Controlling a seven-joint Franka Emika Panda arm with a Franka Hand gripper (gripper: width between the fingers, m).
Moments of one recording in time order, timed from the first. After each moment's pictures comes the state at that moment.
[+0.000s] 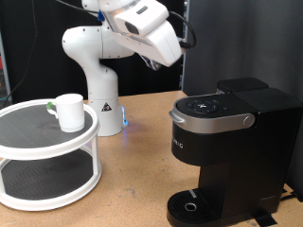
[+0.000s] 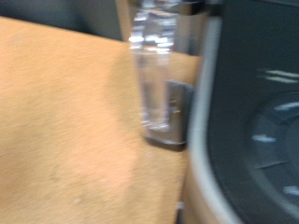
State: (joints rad) arm -0.09 -0.24 -0.04 -2.18 0.46 1.70 -1.30
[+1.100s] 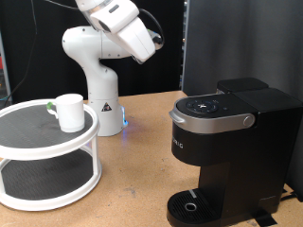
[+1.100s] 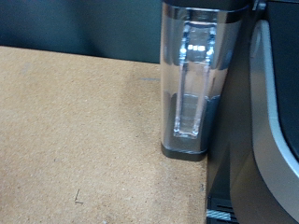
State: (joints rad) arm -0.12 -0.37 -0.10 -2.32 0.51 1.69 -1.25
